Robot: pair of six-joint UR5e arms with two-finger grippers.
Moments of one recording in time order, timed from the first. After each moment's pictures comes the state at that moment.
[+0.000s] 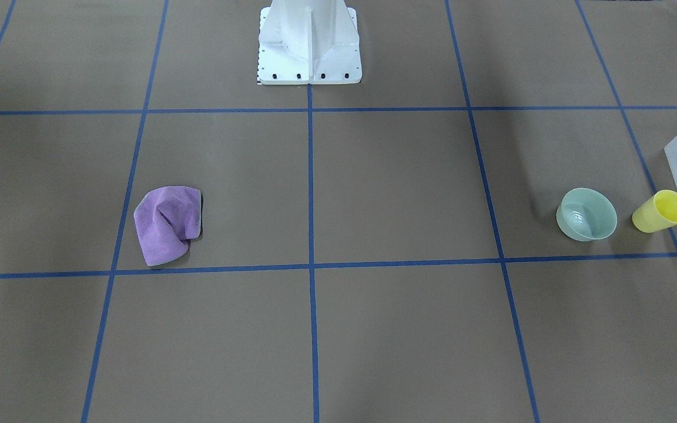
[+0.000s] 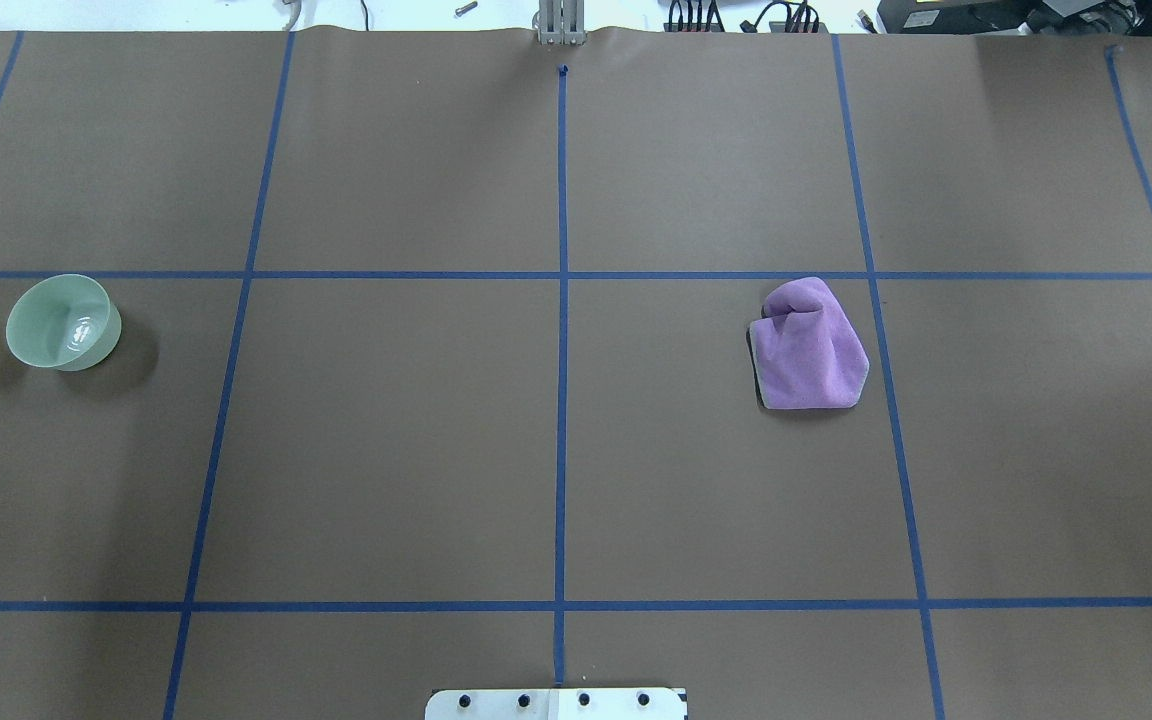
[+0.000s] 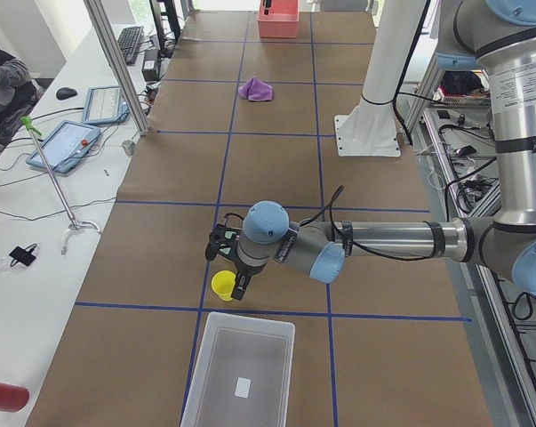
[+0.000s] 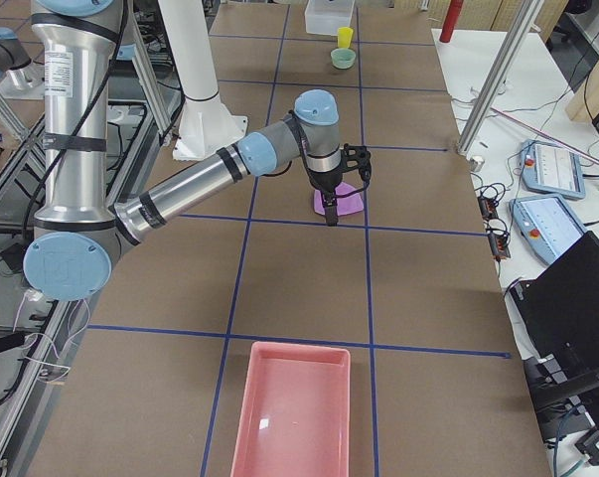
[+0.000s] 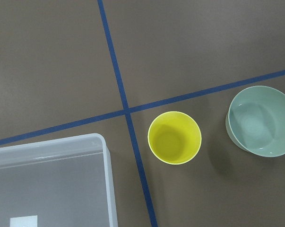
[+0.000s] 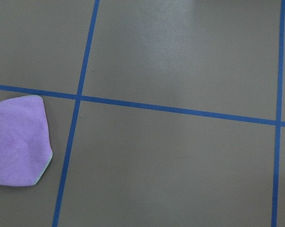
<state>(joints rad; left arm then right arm) -1.46 -1.39 -1.71 -2.07 -2.37 -0.18 1.25 -1.64 2.18 -1.62 2.22 0.44</state>
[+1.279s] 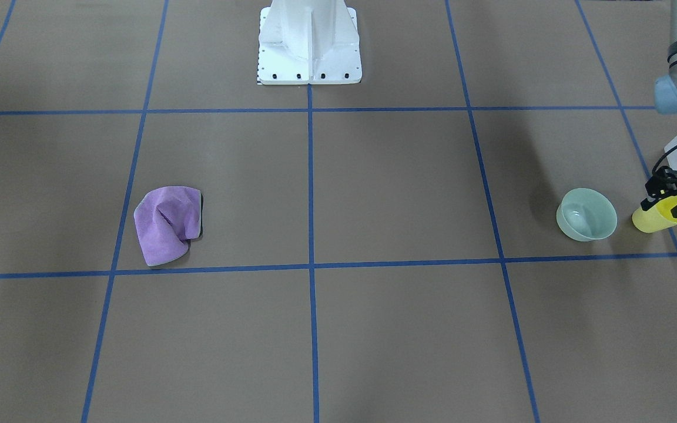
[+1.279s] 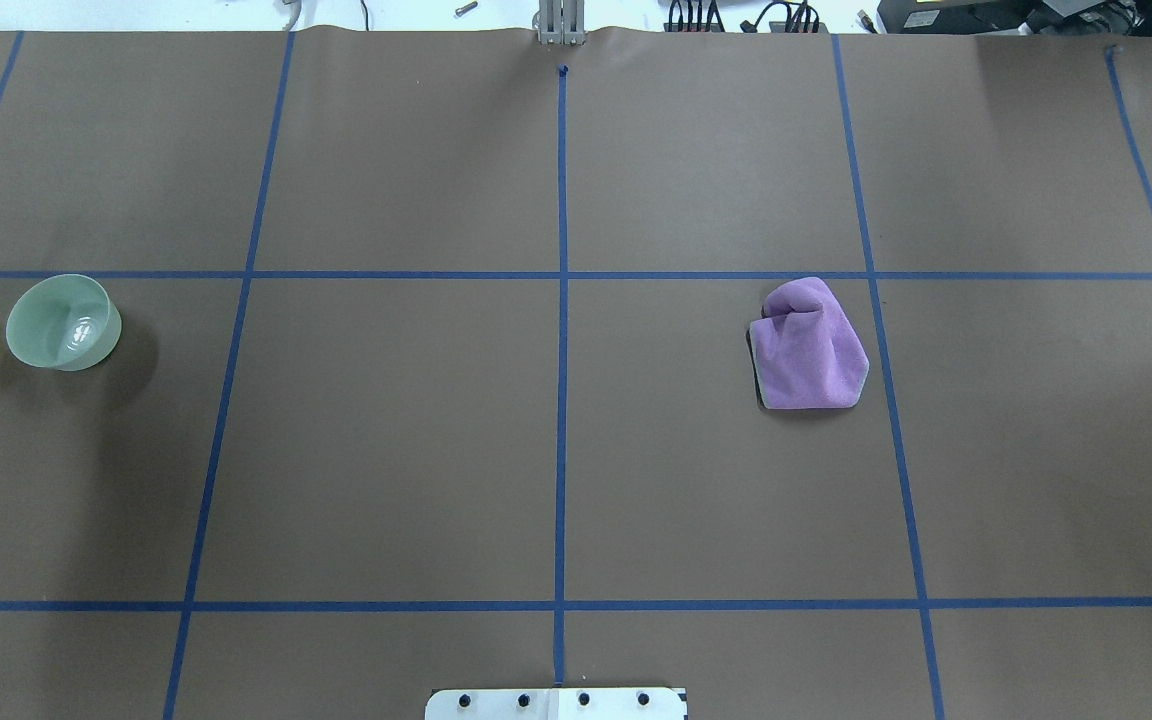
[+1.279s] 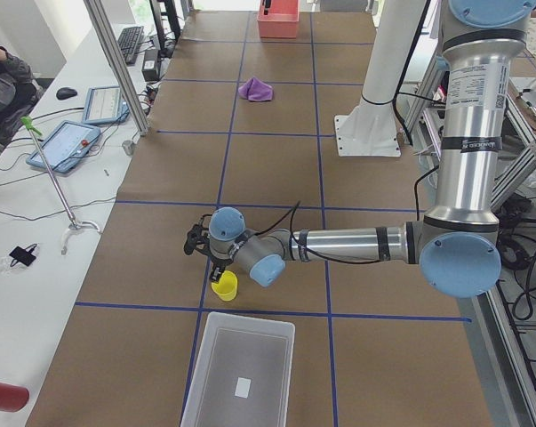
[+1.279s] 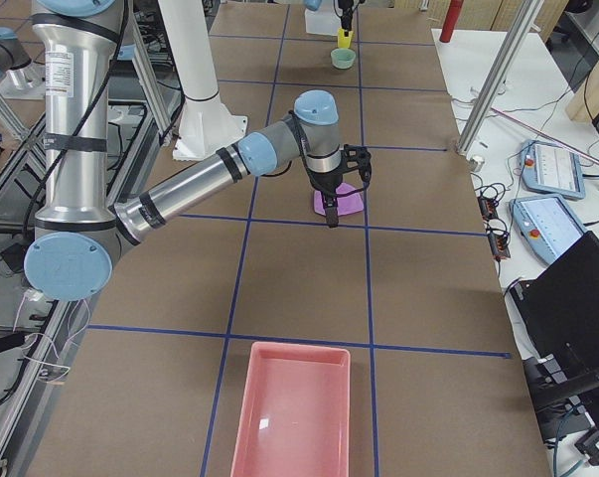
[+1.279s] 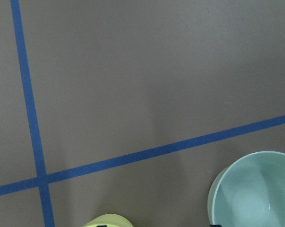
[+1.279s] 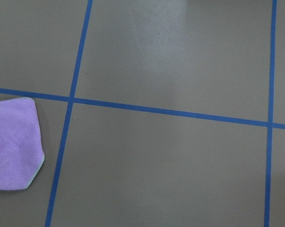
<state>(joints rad) -1.24 -1.58 -1.41 -2.35 -2.31 -0.42 1.25 -1.64 2.18 -1.62 2.19 0.44</state>
